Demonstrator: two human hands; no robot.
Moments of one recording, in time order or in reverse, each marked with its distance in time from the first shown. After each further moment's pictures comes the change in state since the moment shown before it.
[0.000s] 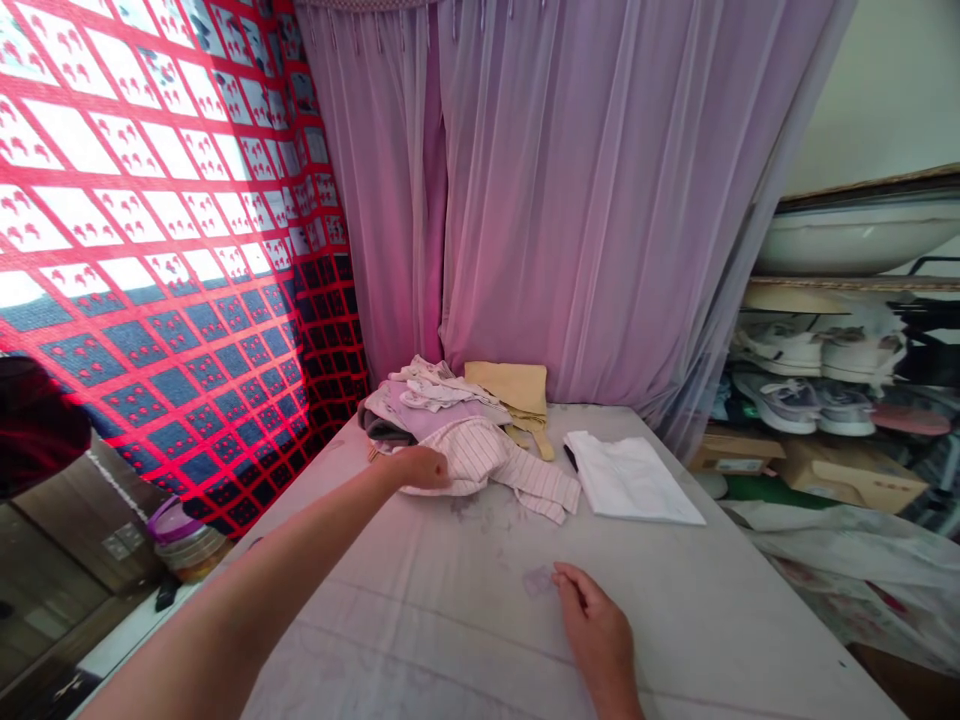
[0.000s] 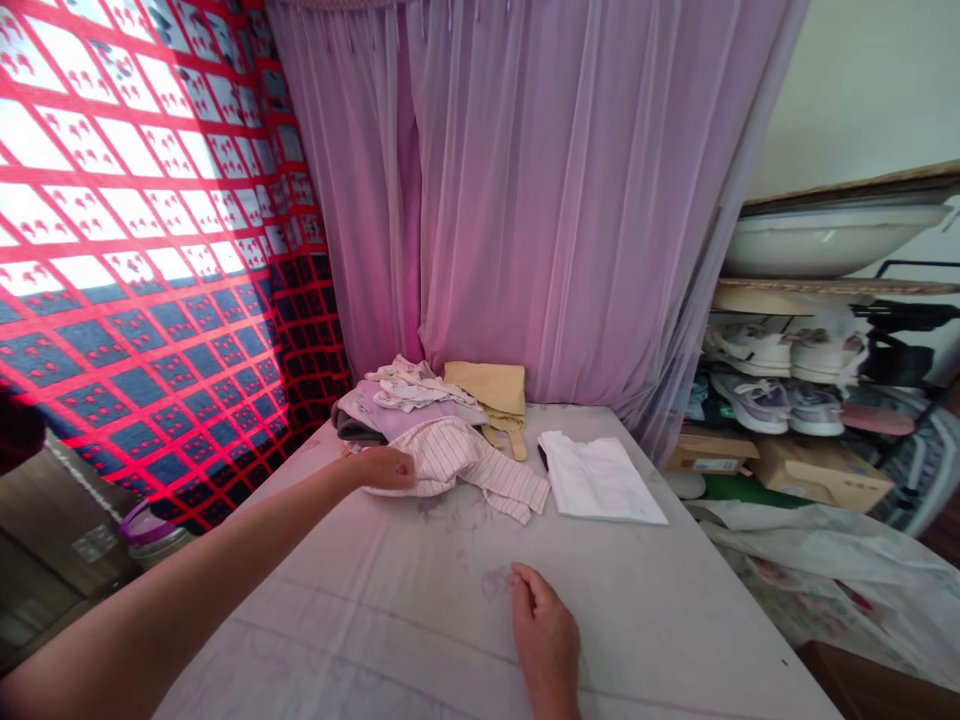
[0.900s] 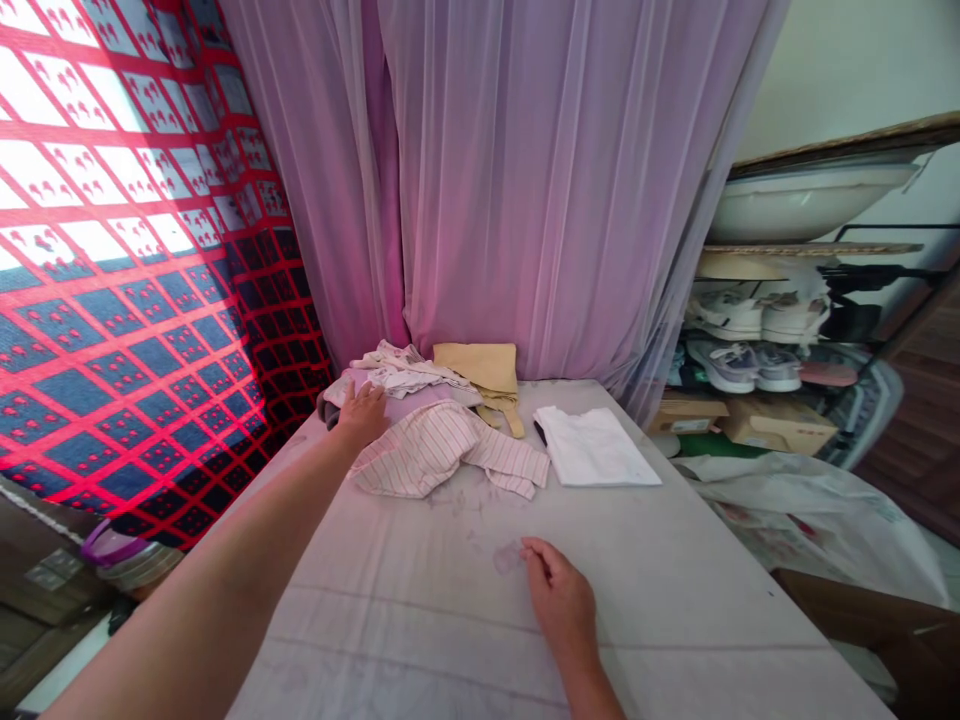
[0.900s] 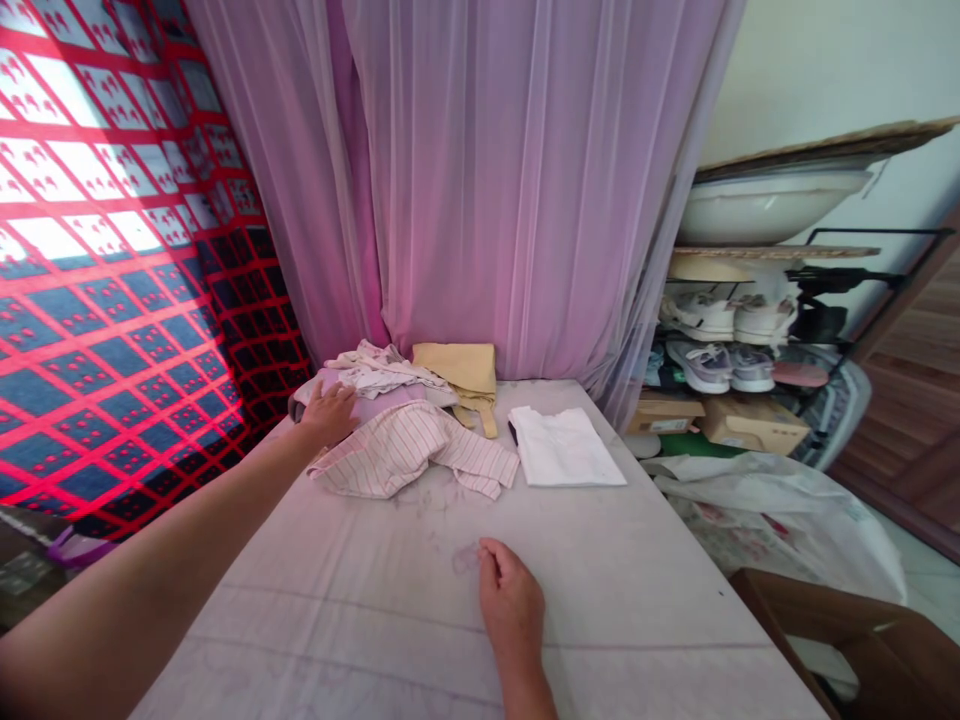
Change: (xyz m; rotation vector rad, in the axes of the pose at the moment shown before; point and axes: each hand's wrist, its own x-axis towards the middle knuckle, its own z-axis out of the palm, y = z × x) left_hand 0.042 -0.054 -0.006 0.225 0.272 -0.237; right_hand -0.003 -0.009 0.000 -0.067 0.003 -0.034
